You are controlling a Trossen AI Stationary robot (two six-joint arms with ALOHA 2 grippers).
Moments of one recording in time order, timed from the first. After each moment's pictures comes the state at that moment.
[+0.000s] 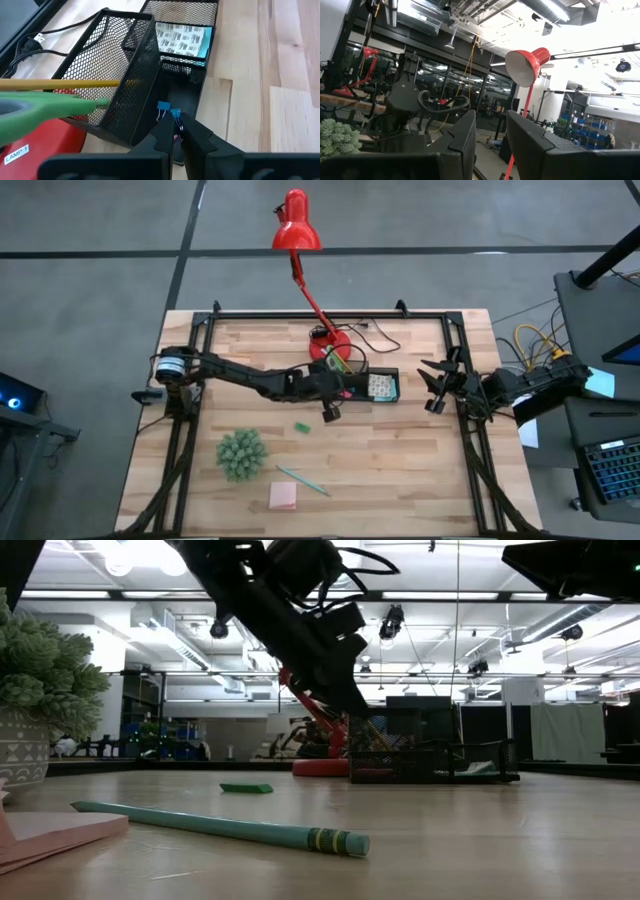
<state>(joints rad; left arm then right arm) 0.01 1.85 1.16 0.02 -0.29 -0.10 0.29 0.30 0.03 0.77 0.55 -0.58</state>
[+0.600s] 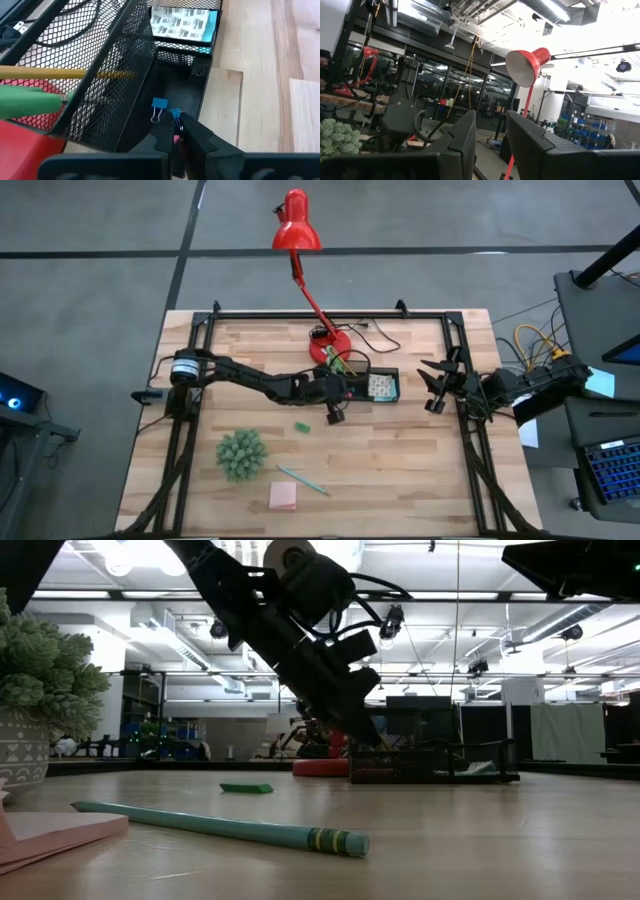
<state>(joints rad) 0.01 1.95 1.18 0.11 -0.30 -0.09 0.29 0.30 0.03 0.77 0.55 -0.58</state>
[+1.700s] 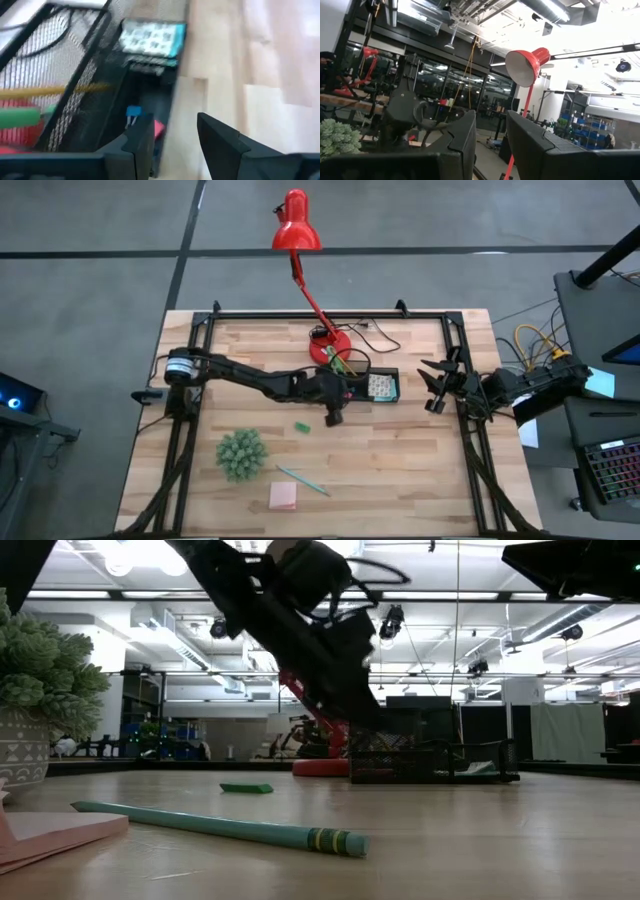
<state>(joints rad) 0.01 1.90 1.18 0.07 -0.16 -0.08 0.29 0.30 0.03 0.77 0.55 -0.58</state>
